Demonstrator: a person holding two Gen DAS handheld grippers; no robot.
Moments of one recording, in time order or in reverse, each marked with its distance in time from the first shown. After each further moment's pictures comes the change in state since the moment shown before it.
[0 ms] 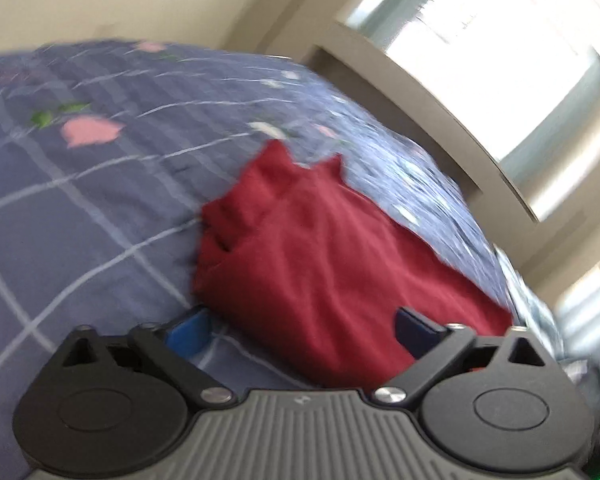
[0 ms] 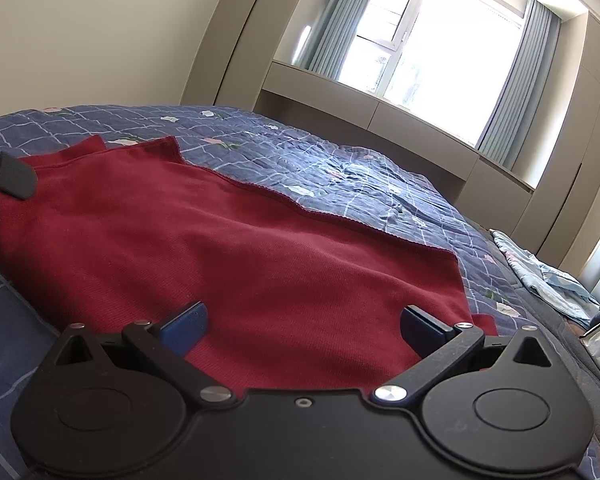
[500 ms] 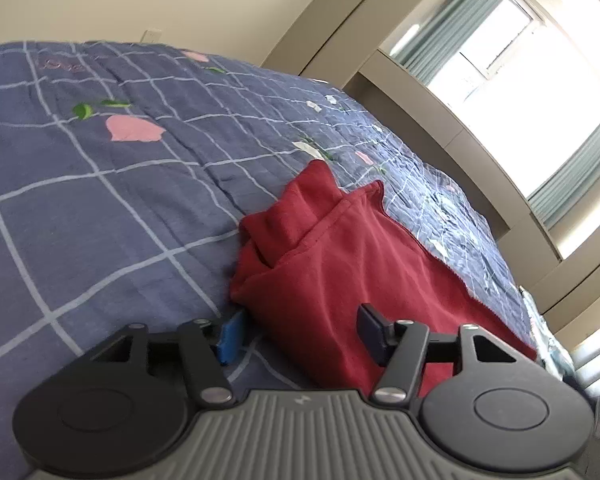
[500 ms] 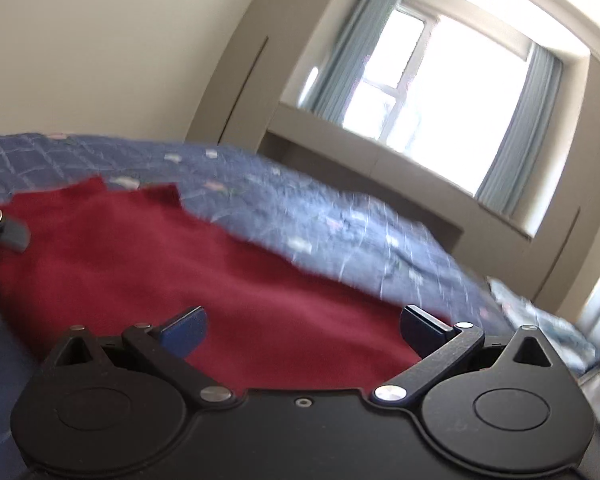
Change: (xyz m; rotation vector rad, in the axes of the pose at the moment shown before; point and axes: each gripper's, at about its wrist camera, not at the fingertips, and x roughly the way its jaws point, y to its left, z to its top) left arm 0.006 0.006 -0.005 -0.033 -0.083 0.064; right arm 0.014 -0.003 0.033 -0.074 -0.140 -0.022
